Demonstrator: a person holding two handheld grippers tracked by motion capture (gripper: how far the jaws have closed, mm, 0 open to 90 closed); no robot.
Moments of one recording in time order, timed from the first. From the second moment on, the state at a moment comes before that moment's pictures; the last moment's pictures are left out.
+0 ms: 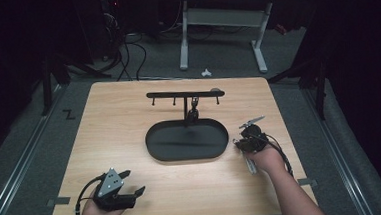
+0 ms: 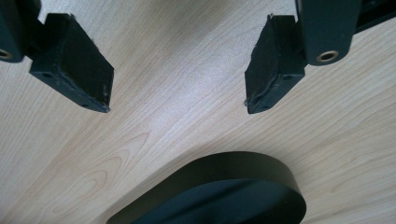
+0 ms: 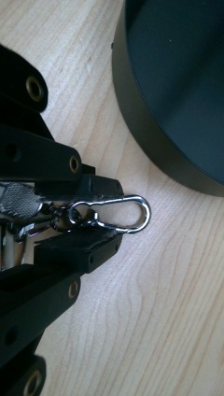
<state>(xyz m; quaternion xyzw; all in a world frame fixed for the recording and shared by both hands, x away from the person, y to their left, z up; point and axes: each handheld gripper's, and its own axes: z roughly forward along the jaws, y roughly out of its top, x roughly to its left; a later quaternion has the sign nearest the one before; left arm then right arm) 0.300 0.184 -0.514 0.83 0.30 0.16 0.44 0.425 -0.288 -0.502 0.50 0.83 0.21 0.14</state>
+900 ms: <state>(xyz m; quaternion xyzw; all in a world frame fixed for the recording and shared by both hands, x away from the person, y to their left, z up) 0.300 0.180 -0.515 0.84 0.28 0.16 0.43 0.424 -0.302 -0.501 0.55 0.80 0.22 0.13</state>
